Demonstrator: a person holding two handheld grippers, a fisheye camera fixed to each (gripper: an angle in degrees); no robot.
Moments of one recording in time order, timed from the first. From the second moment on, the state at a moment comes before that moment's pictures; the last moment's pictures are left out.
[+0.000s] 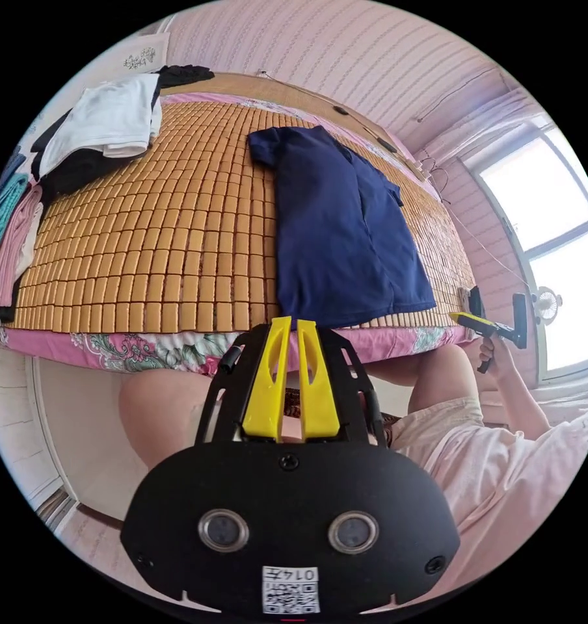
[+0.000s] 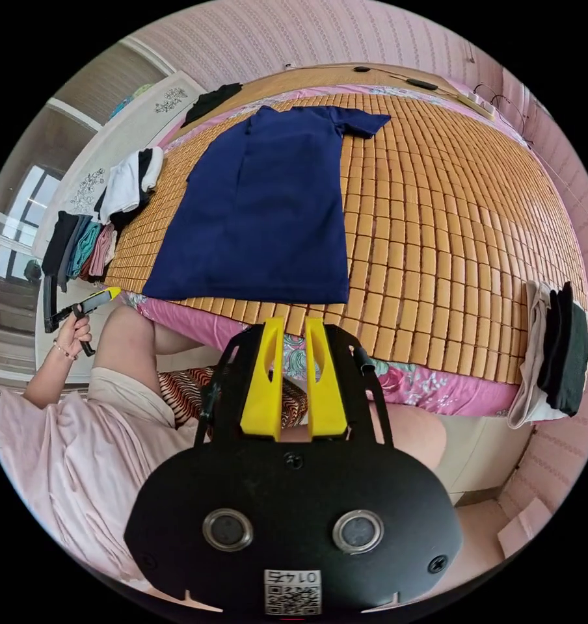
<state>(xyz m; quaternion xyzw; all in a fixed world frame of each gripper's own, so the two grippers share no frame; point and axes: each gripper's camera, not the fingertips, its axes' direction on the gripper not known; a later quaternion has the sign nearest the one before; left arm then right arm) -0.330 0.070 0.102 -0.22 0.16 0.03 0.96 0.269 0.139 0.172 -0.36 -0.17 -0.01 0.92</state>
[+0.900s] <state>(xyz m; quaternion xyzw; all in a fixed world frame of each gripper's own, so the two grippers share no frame) -0.338 0.014 0.009 -0.07 0.23 0.06 0.97 0.428 0.092 0.022 -0.11 -0.34 0.13 0.93</state>
